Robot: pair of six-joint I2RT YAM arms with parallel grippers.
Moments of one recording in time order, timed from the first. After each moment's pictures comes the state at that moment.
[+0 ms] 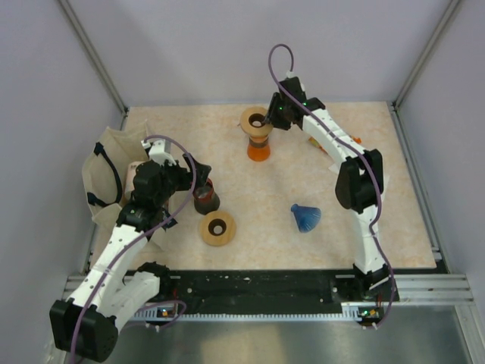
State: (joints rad) left arm -0.25 0.86 0.68 -0.09 0.13 -0.45; right arm 0.45 2.21 2.11 -0.63 0.02 0.67
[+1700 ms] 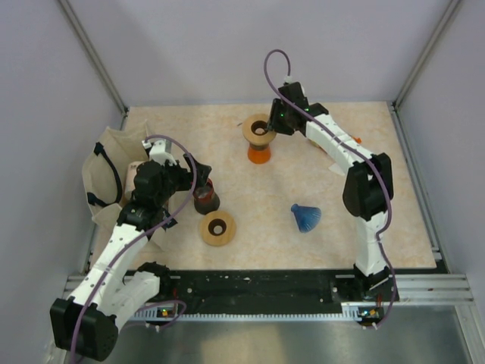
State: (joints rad) left arm -0.25 0.87 0.68 -0.09 0.13 -0.45; right arm 0.47 2.08 1.92 -0.58 0.06 0.58
